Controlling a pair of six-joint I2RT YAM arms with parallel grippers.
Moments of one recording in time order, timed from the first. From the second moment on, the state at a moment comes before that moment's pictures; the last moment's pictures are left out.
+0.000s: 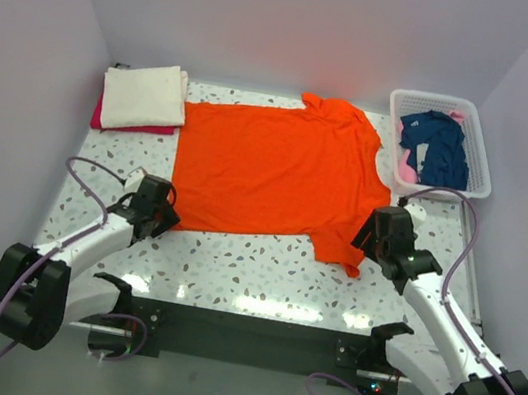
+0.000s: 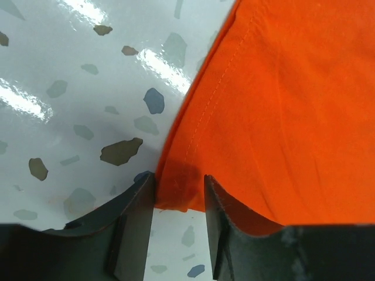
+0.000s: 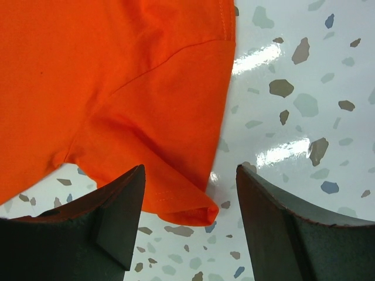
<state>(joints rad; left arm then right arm) -0.25 1.12 0.43 -0.28 -0.22 -0.96 0.33 0.93 0.60 -0.55 0.35 0.65</state>
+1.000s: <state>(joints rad) -0.06 1.16 0.60 -0.46 -0.33 -0.85 0.53 0.96 0.45 -0.47 0.22 0.76</state>
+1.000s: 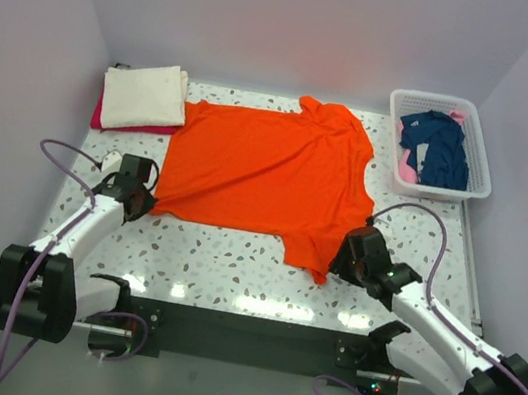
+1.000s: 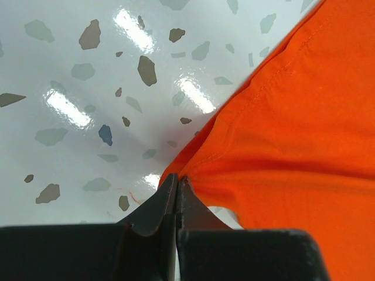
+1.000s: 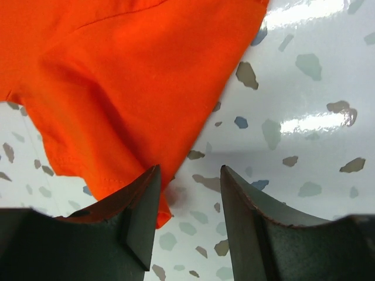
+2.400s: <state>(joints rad) -0.06 1.15 0.60 -0.45 -0.30 -0.81 0.76 0.94 0.78 -0.75 0.48 0.81</state>
